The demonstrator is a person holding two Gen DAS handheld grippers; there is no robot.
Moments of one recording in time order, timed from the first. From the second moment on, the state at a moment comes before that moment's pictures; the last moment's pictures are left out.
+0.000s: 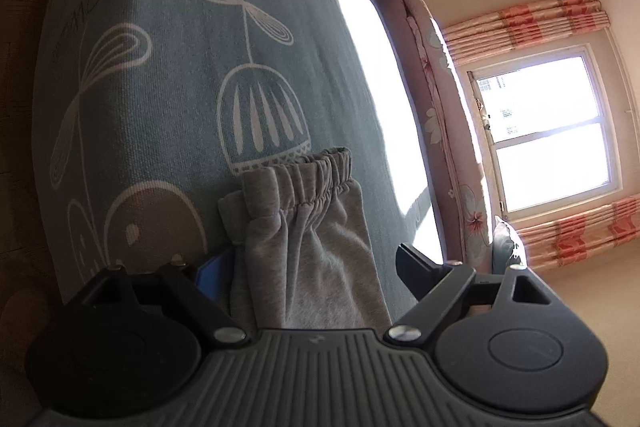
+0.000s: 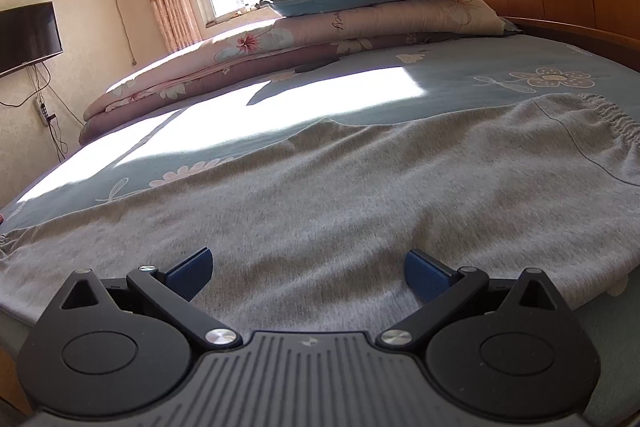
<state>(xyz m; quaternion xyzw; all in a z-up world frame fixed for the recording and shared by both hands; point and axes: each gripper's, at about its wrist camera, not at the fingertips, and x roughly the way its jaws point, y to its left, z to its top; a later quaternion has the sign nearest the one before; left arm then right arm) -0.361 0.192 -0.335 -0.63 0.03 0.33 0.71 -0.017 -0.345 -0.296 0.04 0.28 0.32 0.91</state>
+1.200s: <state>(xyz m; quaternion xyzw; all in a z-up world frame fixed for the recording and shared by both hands) -0.383 0.216 -0.375 -0.69 -0.11 0.16 0.70 -0.198 -0.046 -0.201 -0.29 0.08 0.60 0.74</state>
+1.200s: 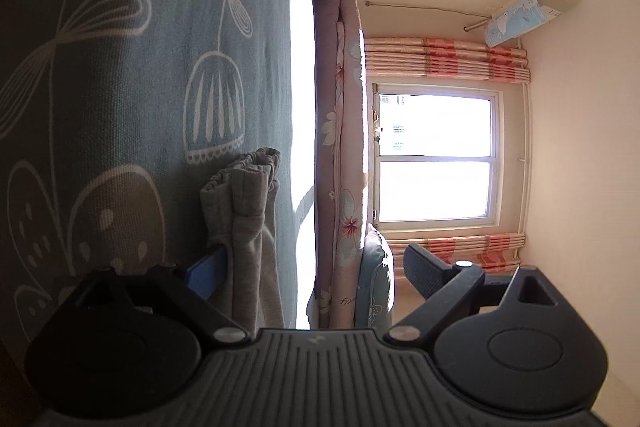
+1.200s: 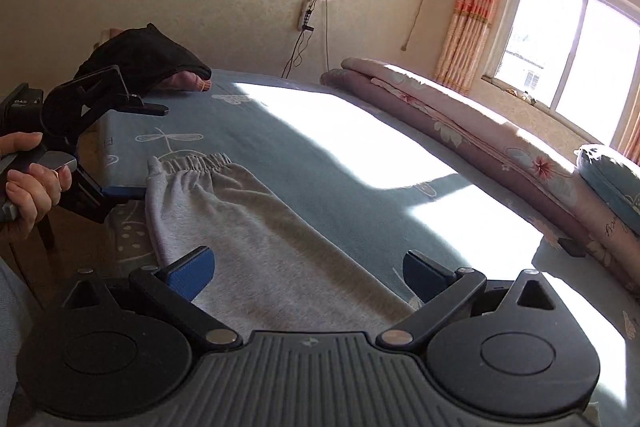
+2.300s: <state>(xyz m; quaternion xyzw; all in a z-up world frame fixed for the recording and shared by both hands) -0.352 0.218 -0.365 -0.68 -0.02 0.18 0.71 -0.290 0.034 -0.254 -0.40 0.01 0.61 0.68</state>
